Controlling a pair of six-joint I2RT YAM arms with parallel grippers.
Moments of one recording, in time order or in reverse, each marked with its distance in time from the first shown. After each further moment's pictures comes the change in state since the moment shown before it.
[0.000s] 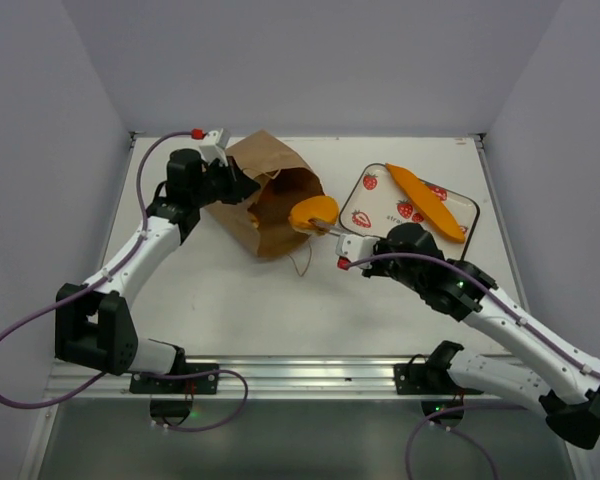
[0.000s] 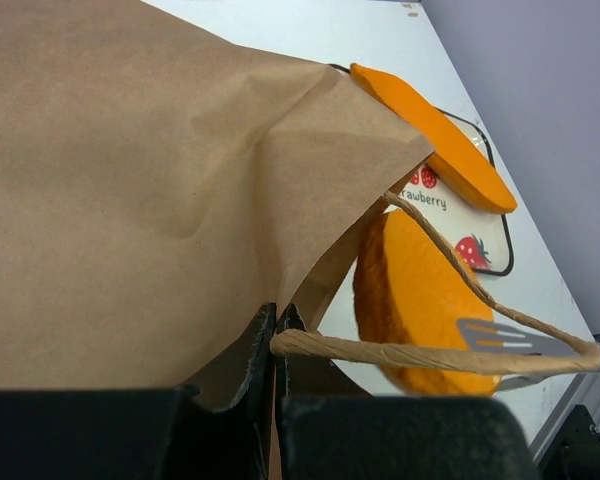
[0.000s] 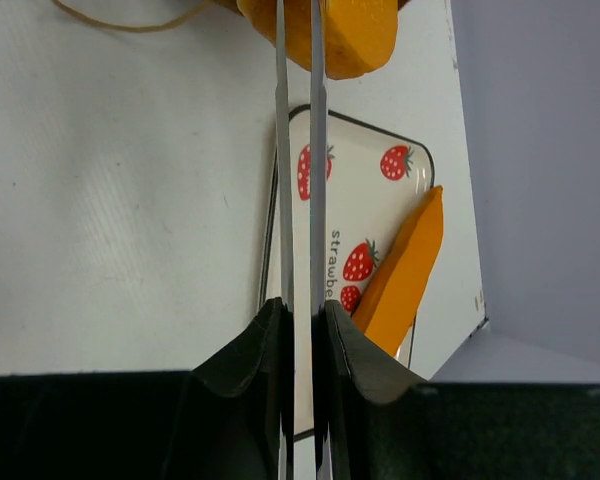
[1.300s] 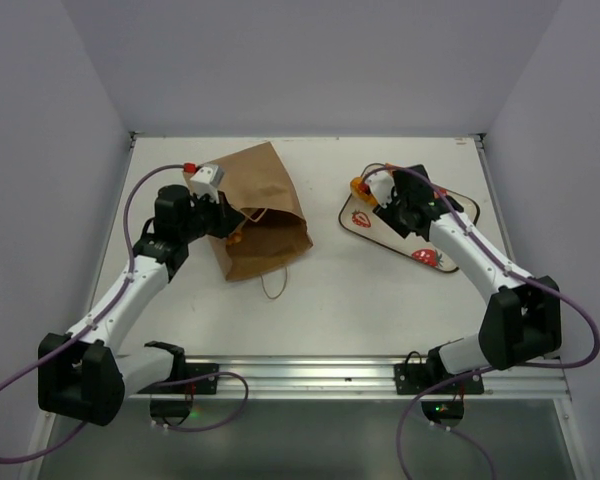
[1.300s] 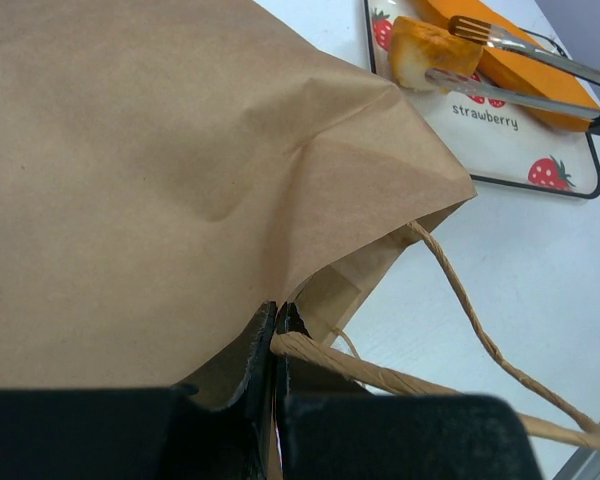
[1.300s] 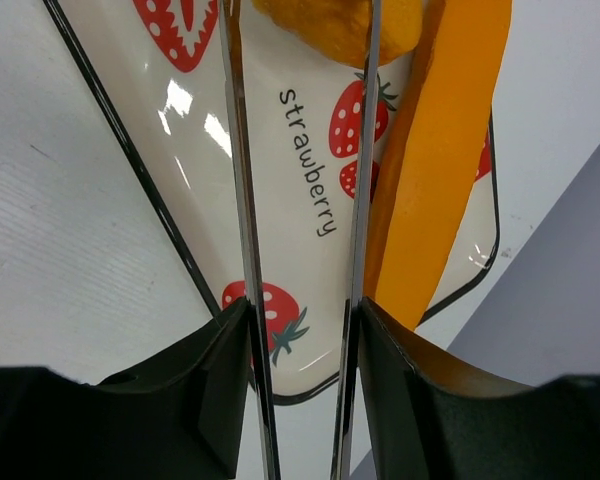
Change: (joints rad) left arm 0.019 -0.261 -0.269 -0.047 -0.051 0.190; right arm -0.498 0.527 0.196 0.051 -0.021 0.174
